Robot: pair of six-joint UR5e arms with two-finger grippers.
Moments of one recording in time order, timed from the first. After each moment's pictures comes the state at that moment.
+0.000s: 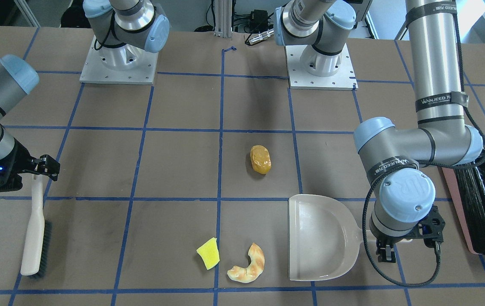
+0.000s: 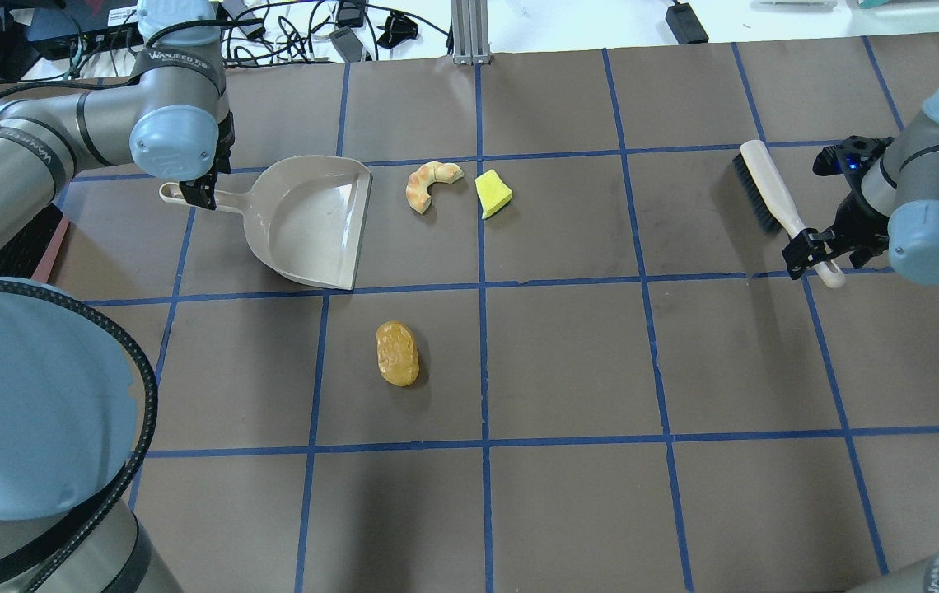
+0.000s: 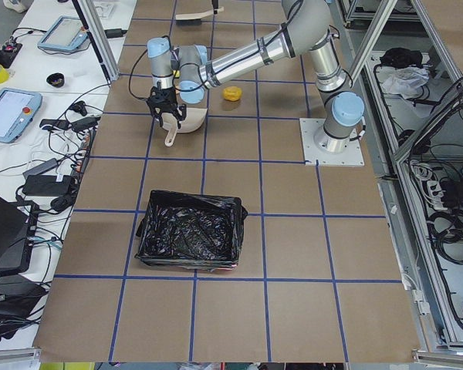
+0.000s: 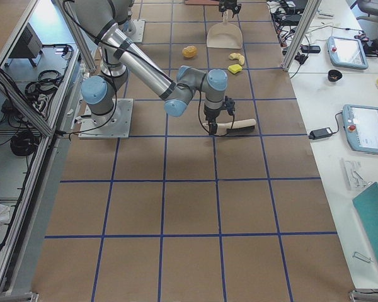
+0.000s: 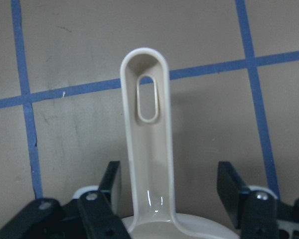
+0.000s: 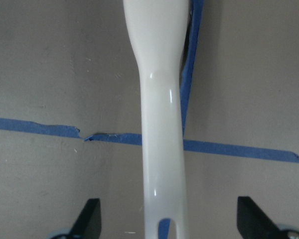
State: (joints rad) left arm -1.47 -2.15 -1.47 -1.03 1.89 -1.31; right arm 1.14 -1.30 1.96 -2.24 -1.60 -0.57
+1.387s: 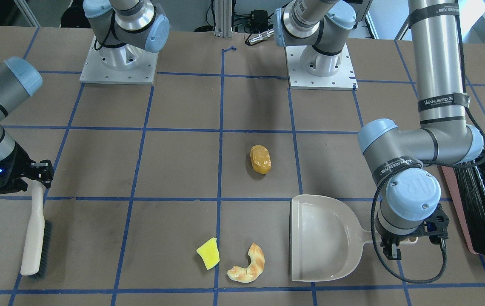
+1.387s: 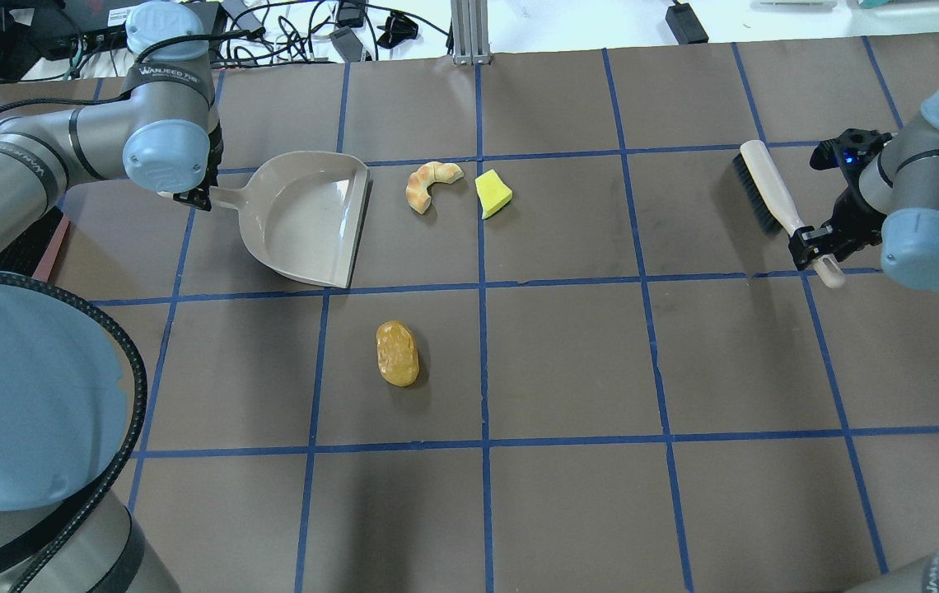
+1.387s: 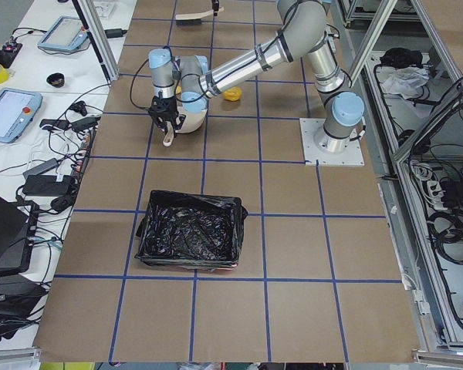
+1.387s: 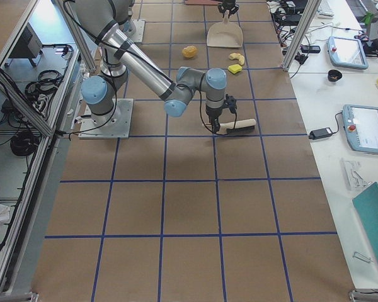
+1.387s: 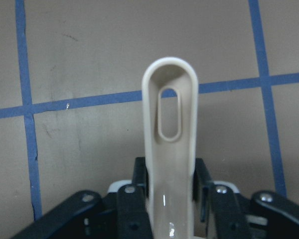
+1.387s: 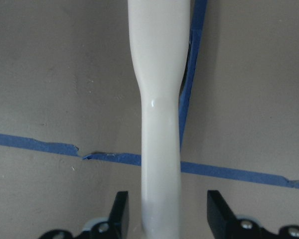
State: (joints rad) left arm -1.44 -2.14 -1.50 -1.01 1.89 -1.33; right arm 1.15 -1.29 1.97 -2.32 -1.58 -0.60
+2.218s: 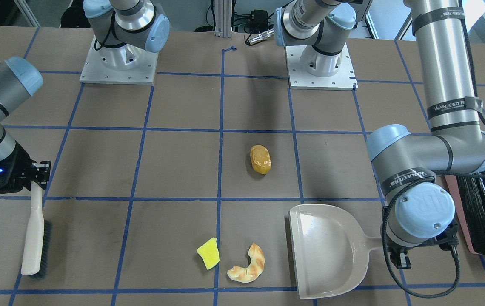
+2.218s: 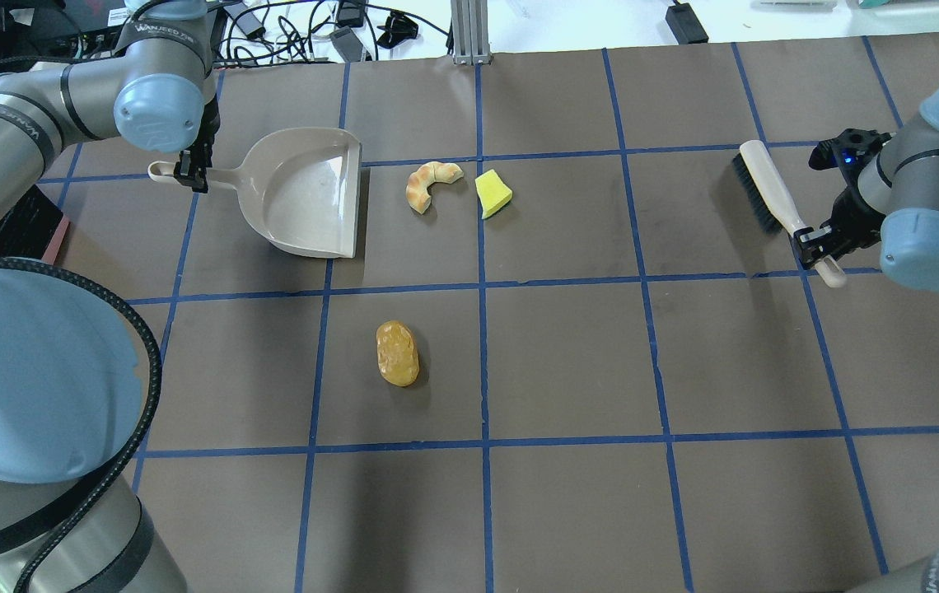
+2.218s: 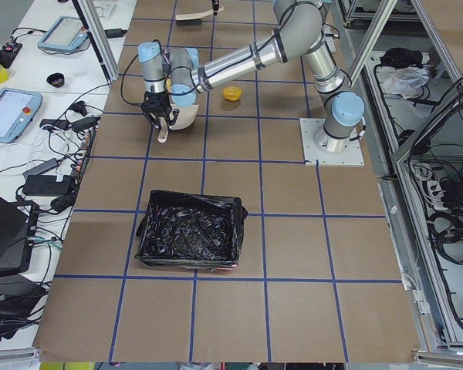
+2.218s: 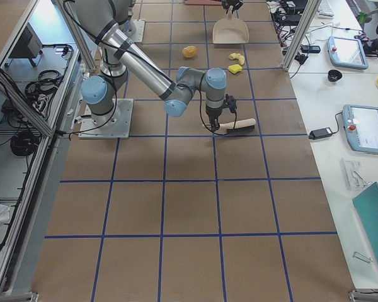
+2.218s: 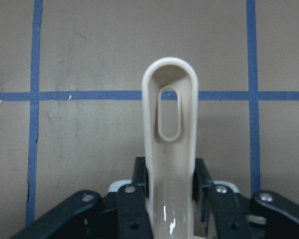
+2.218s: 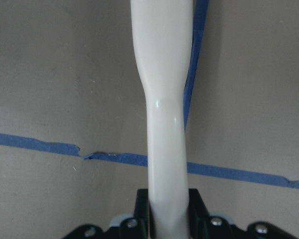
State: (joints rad) left arm -1.46 -2.19 -1.36 -1.18 1.90 -1.48; right arm 1.15 -1.29 1.97 -2.32 -1.58 -0.60
